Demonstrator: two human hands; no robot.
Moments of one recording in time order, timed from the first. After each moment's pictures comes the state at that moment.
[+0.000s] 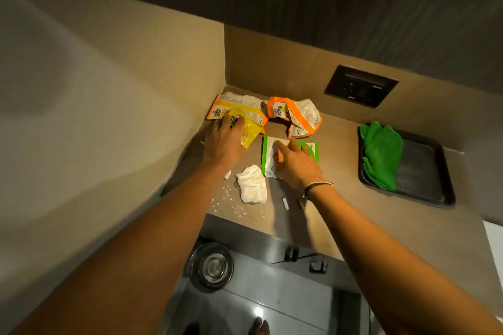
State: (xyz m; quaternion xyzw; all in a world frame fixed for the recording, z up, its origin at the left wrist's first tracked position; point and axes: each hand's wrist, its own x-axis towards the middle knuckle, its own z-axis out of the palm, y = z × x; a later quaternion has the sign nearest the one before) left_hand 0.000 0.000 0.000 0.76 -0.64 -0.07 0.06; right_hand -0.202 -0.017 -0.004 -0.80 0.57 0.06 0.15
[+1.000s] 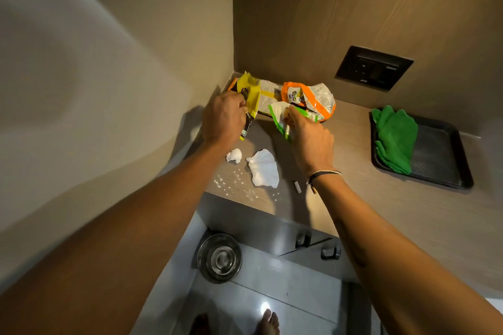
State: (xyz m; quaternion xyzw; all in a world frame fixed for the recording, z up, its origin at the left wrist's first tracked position) left_hand 0.016 0.016 0.030 0.75 -0.59 -0.02 0.30; right_hand -0.188 0.008 0.014 -0.80 0.56 -0.20 -0.01
